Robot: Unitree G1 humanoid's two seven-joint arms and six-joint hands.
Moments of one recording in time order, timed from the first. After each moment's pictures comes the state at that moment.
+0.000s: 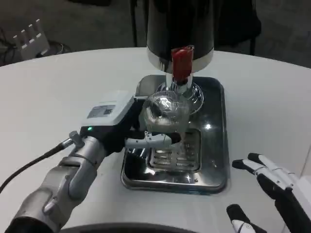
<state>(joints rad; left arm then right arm) -0.79 0.41 -0.31 0.72 0.71 -0.30 0.17 0.52 0.10 -0.11 -1.03 -0.92 -0.18 0.53</state>
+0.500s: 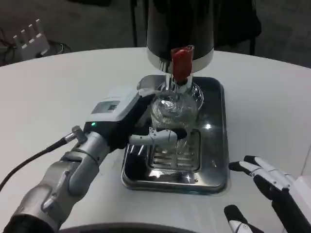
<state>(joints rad) -0.79 0.42 -0.31 0.66 0.67 -0.31 0.11 0.52 0.10 -0.09 -1.03 -0.92 -0.17 0.54</state>
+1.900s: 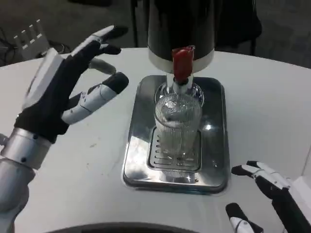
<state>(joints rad) -0.49 0.53 0.03 0.19 0.09 -0.52 -0.09 0.49 0.10 -0.02 -1.03 -1.00 -0.06 0.55</state>
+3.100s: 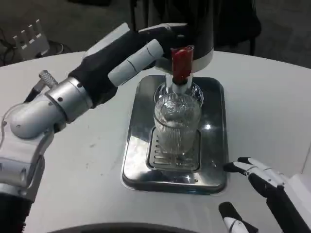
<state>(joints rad) -0.84 0.48 -0.04 0.27 -0.14 -0.10 -0.60 0.51 0.10 -0.03 -1.03 -0.95 -0.13 0.53</state>
